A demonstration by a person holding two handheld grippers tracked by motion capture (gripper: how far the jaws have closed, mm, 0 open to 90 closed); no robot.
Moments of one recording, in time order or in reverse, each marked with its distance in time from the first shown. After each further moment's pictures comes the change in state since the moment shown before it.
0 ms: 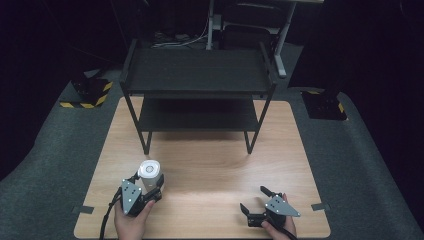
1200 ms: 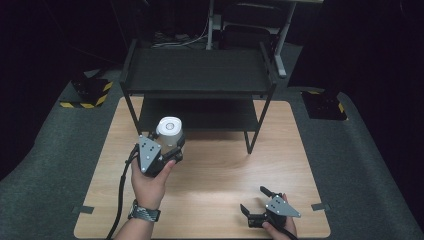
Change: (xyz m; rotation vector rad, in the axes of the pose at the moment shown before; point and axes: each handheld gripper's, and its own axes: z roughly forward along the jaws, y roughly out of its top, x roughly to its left) left arm -0.022 0.107 0.061 -0.113 -0.049 0.011; right arm -0.002 -0.002 -0.001 -0.009 0.013 -0.002
